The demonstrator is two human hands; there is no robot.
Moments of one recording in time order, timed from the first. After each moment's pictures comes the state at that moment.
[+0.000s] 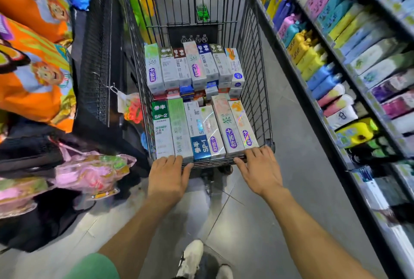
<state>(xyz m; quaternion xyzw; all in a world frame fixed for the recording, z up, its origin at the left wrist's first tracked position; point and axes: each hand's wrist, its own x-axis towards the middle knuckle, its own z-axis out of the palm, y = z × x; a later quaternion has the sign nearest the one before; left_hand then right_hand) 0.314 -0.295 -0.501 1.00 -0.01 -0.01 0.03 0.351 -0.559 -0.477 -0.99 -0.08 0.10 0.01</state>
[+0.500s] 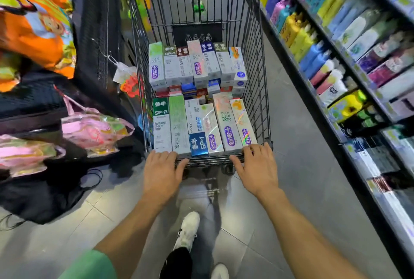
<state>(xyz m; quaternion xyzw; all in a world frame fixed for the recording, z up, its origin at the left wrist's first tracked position) 0.175 -0.327 -0.497 1.00 -0.01 0.02 0.05 0.198 -0.591 -0.487 -1.00 -0.05 0.06 0.02</state>
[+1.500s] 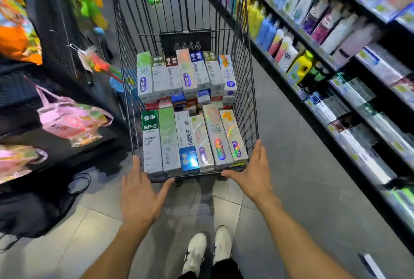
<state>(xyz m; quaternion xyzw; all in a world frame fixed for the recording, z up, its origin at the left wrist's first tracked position) 0.010 -0.311 -0.478 0.99 0.04 -0.09 0.06 0.009 -0.606 -0.462 -0.90 0.25 0.12 0.34</state>
